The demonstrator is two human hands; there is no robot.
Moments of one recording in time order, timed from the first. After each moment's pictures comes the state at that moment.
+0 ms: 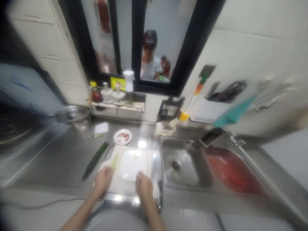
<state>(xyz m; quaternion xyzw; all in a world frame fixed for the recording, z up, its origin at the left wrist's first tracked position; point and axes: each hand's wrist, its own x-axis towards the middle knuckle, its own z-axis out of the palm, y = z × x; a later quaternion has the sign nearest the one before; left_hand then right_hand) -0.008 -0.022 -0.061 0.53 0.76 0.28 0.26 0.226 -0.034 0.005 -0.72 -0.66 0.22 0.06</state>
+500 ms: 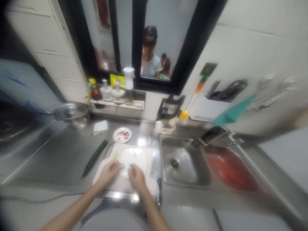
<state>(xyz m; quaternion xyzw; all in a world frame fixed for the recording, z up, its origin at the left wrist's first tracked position) 0.020 -0.007 0.001 0.52 0.59 0.42 0.45 0.205 -0.014 -0.010 -0.60 -0.64 0.38 0.31</state>
